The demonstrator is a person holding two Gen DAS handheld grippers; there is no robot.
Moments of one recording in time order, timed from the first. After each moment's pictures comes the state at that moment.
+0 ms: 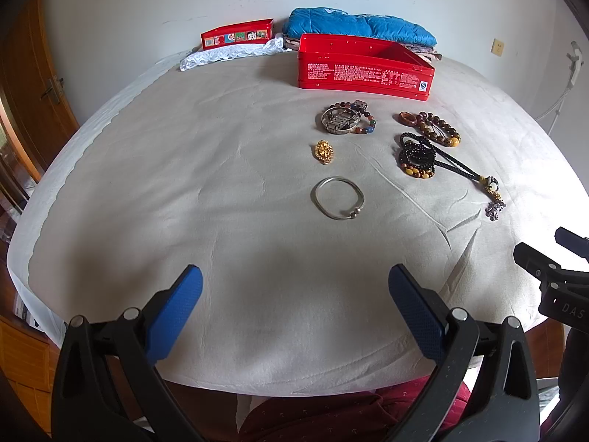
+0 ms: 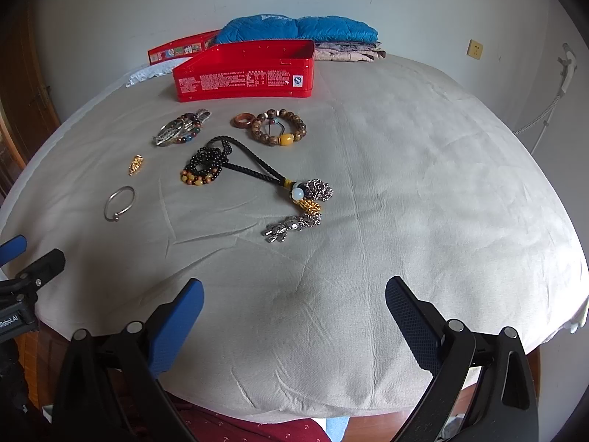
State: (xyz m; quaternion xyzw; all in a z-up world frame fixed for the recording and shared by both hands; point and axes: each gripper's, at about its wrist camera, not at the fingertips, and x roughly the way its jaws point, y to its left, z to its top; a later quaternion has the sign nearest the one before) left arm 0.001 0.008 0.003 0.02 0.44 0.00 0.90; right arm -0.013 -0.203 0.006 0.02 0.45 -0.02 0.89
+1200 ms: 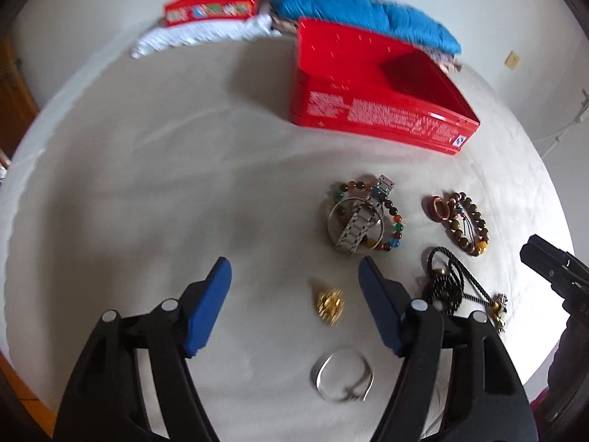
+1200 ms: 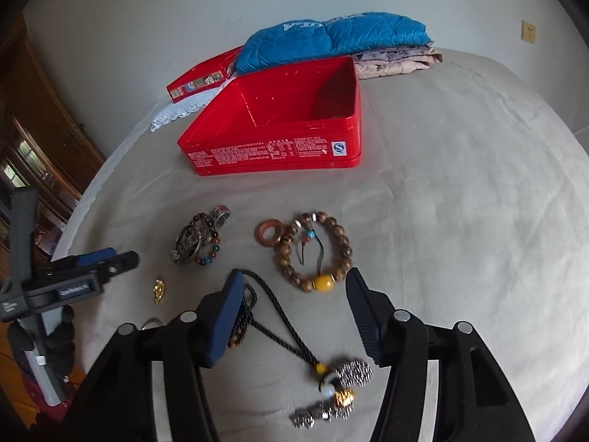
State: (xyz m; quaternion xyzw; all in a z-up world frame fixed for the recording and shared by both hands) left arm 0.195 0.017 0.012 -0.03 0.53 -0.06 0.85; right arm 0.152 -0.231 0.041 0.11 0.47 0.10 0.87
